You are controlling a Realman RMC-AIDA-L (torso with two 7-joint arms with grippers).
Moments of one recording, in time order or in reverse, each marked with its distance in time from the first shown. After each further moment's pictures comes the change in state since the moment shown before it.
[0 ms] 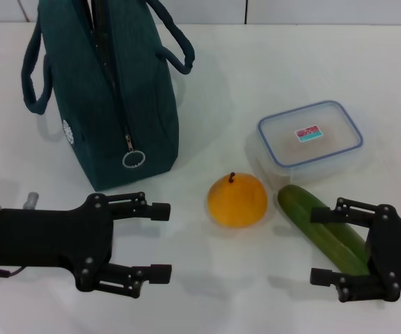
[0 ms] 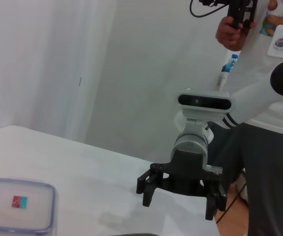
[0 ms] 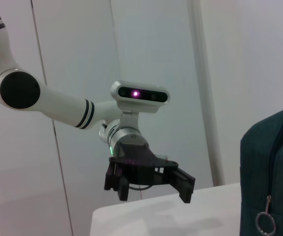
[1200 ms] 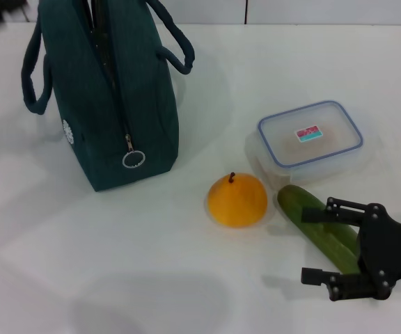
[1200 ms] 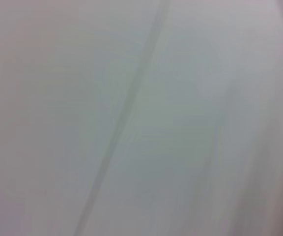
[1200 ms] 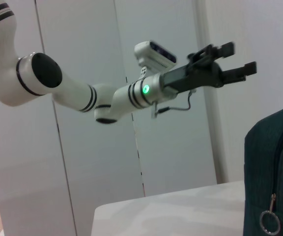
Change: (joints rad) left arm -0.123 0.008 -0.737 0.074 -0.015 -0.051 -0.455; right arm 0.018 0.007 -0.027 0.009 0.007 0.022 0.001
